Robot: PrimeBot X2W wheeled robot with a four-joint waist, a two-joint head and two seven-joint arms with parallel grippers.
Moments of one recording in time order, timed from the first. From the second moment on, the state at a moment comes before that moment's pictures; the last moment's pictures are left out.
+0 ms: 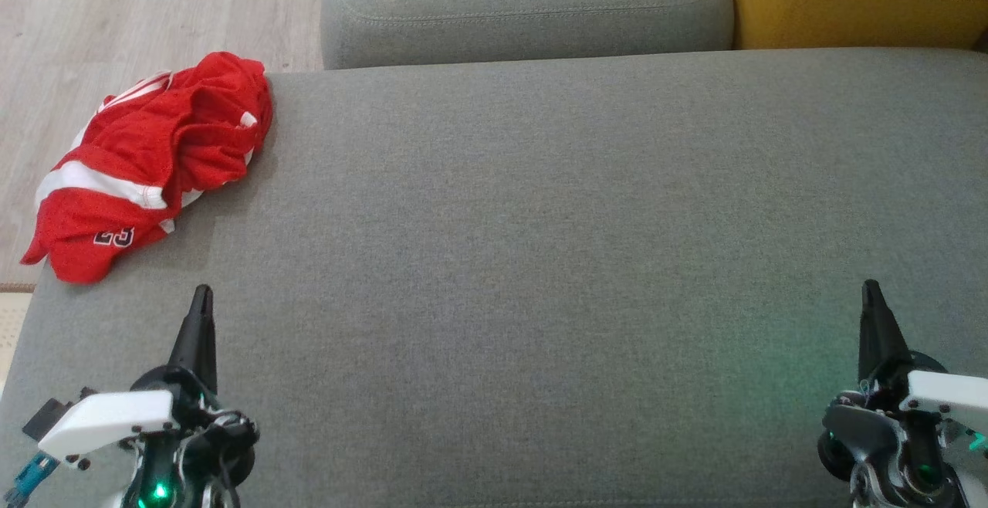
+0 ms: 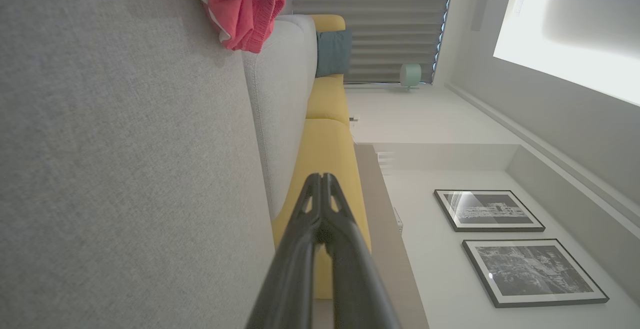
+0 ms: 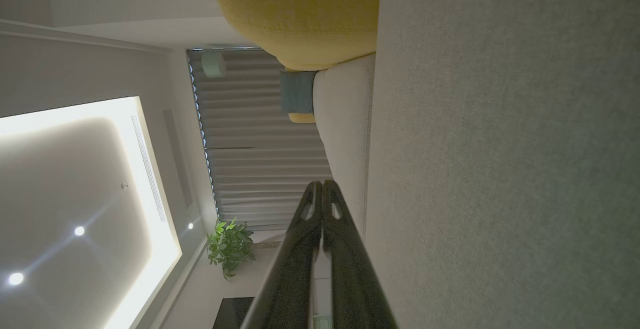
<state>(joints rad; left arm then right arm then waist) -0.06 0.04 0.08 0.27 -1.61 -0.12 0.11 -0.05 -0.04 -0.13 0.28 1.61 0.12 0.11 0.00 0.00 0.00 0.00</state>
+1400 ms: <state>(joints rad) -0.06 0.04 0.08 0.27 -1.61 -0.12 0.11 -0.05 -0.04 -0.13 0.28 1.61 0.12 0.11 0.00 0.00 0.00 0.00</state>
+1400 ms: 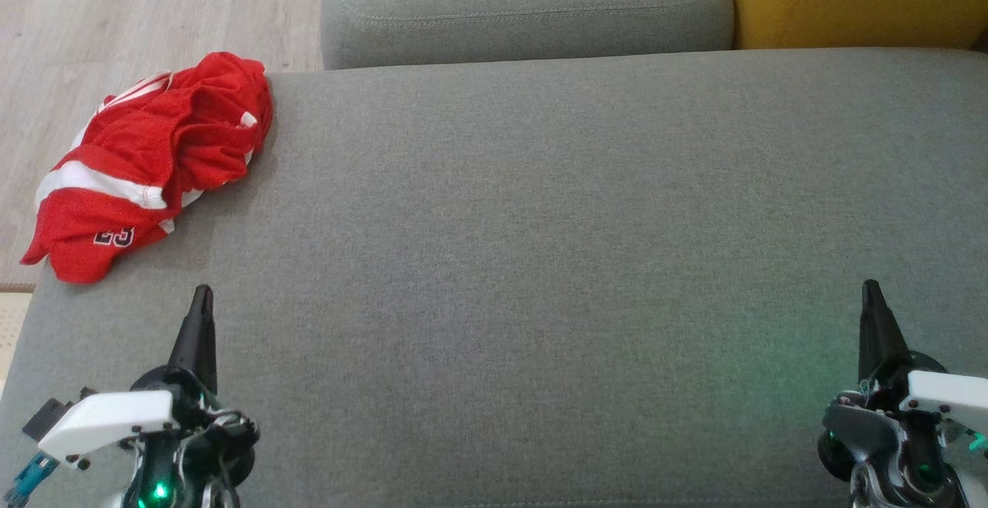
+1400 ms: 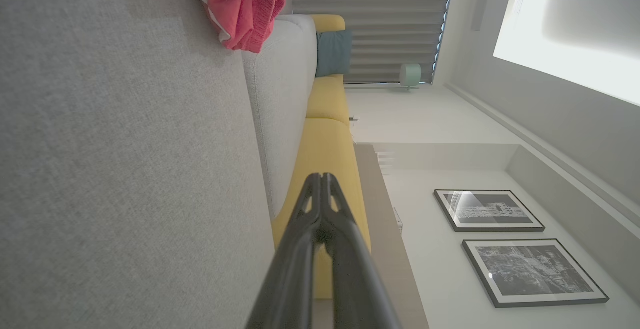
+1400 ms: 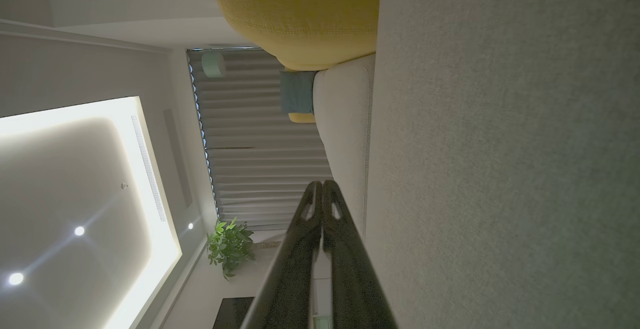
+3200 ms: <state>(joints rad) 0.02 0.03 0.07 0.34 -1.60 -0.12 0.09 0.01 -0.04 -0.11 0.36 1.61 0.12 0.10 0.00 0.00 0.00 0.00</state>
